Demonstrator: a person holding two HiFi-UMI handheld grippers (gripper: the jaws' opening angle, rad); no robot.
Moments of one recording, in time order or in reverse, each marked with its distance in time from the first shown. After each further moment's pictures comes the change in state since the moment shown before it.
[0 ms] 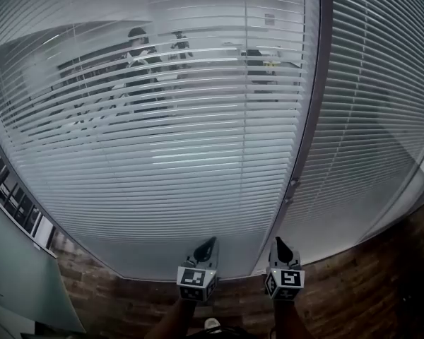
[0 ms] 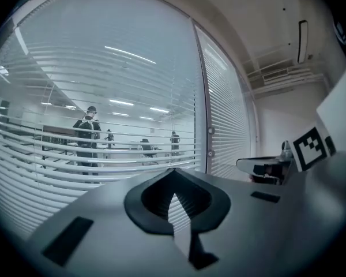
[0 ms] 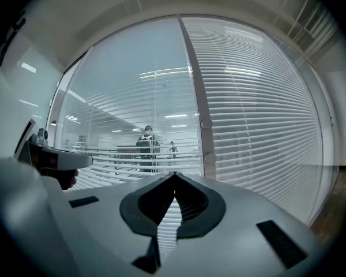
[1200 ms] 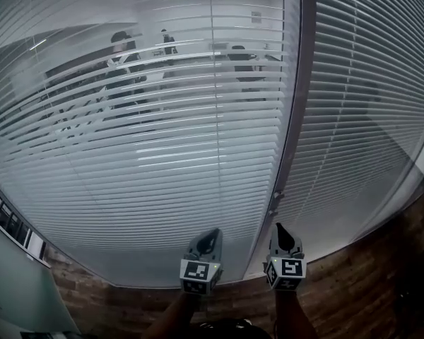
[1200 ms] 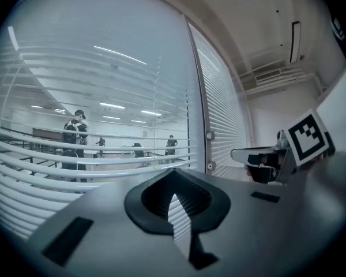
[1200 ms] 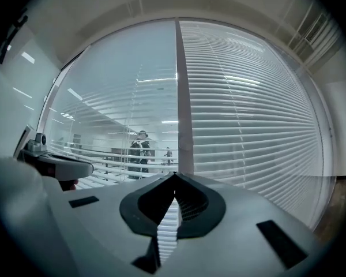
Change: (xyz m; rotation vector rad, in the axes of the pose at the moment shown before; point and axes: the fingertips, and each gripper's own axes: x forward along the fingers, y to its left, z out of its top) left arm 0.087 -0.033 0.006 0.046 0.014 -0.082; right arm 0.049 -0.064 0.026 -0.046 -0.058 -0.058
